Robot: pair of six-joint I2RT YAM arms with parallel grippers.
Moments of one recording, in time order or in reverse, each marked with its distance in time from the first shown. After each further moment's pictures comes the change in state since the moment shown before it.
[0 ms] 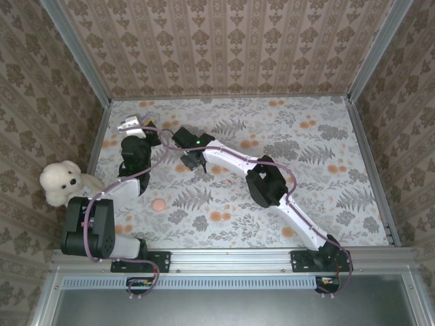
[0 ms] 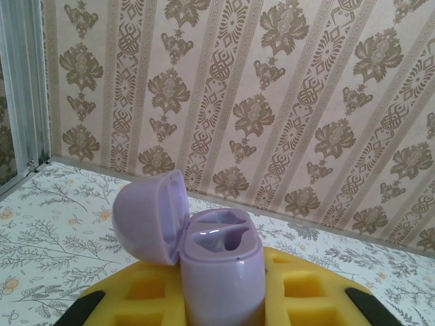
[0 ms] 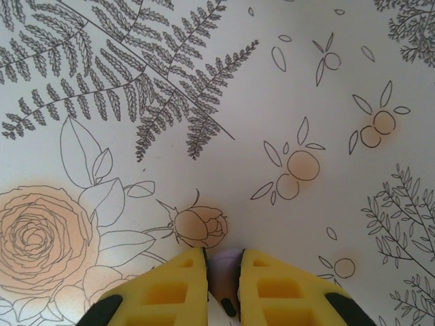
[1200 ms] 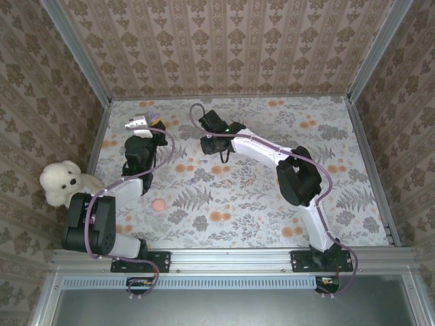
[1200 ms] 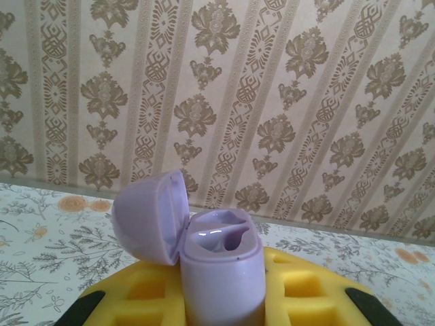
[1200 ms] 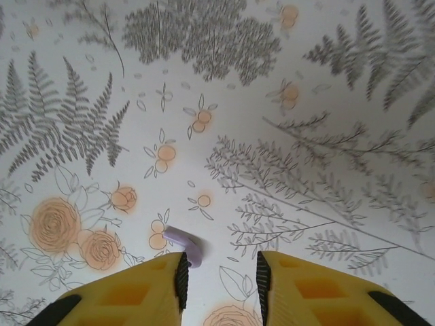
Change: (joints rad) left arm -0.042 0.030 0.000 0.084 0.108 0.015; right arm -0.119 -0.385 -0.459 0.217 -0.102 0.227
